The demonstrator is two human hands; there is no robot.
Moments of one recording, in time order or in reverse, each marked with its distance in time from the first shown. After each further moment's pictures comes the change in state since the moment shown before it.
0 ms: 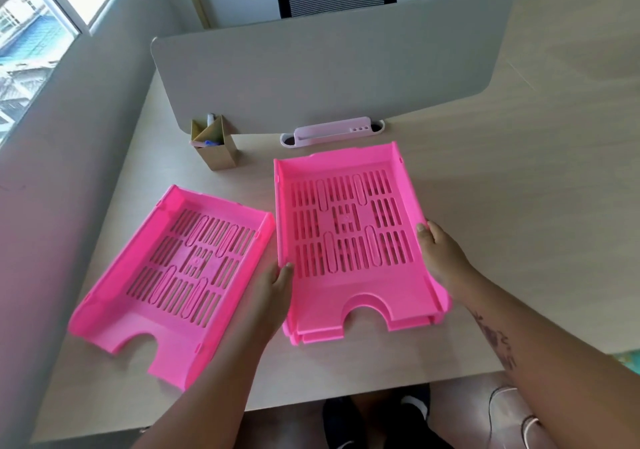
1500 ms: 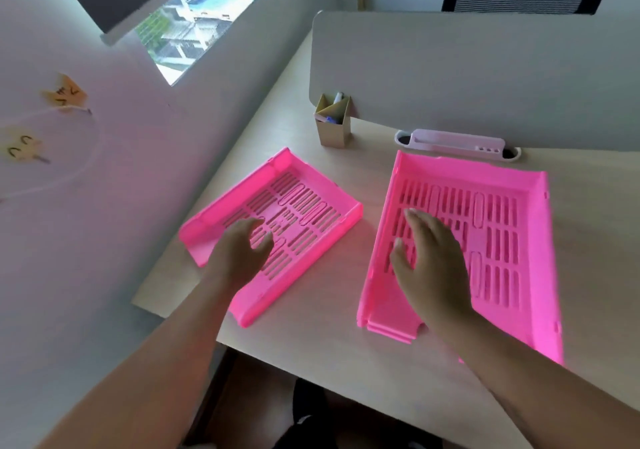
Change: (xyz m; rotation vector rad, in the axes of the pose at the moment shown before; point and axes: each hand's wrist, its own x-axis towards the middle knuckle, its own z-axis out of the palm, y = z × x) left_hand -0.021 -0.026 -0.147 0.752 0.624 0.181; right_hand -0.042 -0.105 0.076 -0.299 0.060 -0.798
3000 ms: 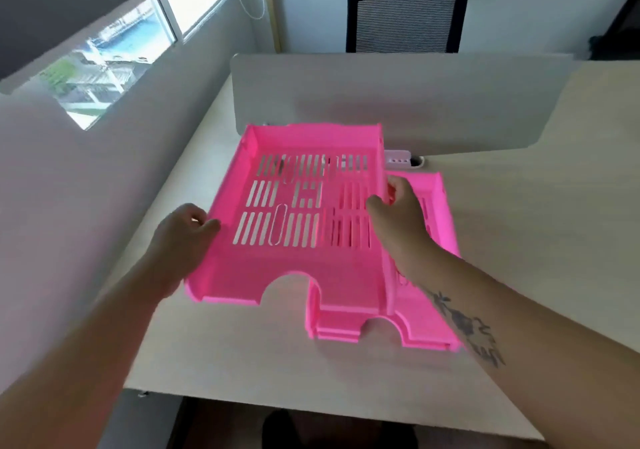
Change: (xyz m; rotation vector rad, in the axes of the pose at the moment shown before) left_hand 0.032 0.077 -0.060 -0.299 -0.078 -0.178; right_hand 0.046 -0.009 -0.060 0.643 0.065 0.555
